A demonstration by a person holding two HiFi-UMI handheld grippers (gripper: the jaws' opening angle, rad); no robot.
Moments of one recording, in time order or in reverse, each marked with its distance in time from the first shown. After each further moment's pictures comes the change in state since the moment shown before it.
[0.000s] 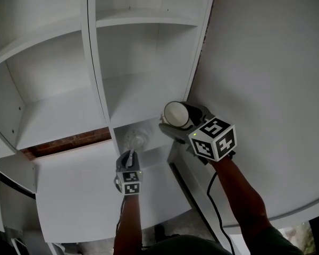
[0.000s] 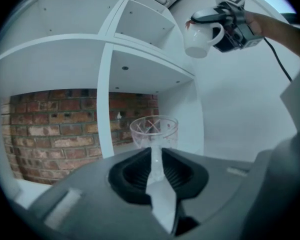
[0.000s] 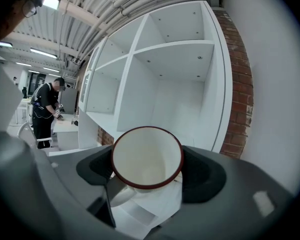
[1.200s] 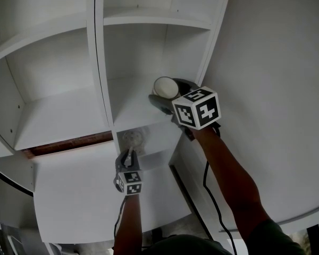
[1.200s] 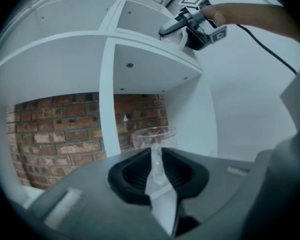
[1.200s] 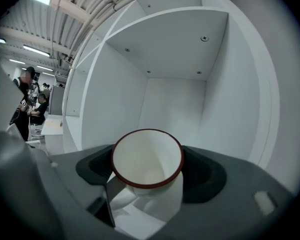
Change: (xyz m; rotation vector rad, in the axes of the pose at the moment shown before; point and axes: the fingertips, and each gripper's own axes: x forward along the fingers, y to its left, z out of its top) left arm 0.020 0.023 -0.001 0.045 -0.024 0.082; right arm 0.088 -0.053 0.050 0.021 -0.013 -0.061
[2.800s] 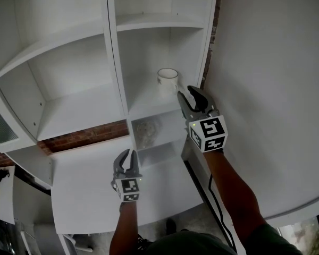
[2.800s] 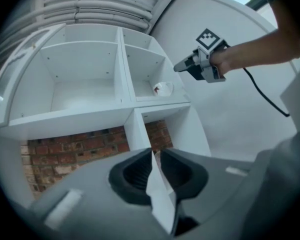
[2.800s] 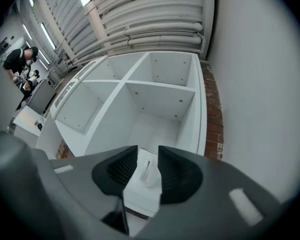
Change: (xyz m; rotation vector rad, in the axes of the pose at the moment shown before) left arm -0.129 0.030 0.060 0.162 -0.158 0.015; right arm -0.099 0.024 0.000 -0.140 -0.403 -0.288
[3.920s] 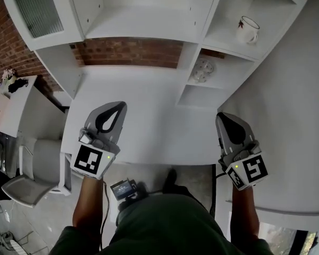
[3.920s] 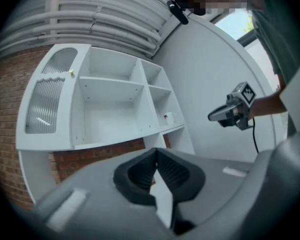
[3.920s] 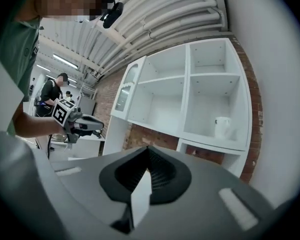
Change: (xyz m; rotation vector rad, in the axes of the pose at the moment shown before) left arm -0.256 0.109 0.046 -0.078 -0.081 -0.083; right arm -0.185 0.242 -0.018 0.118 0.173 0.458
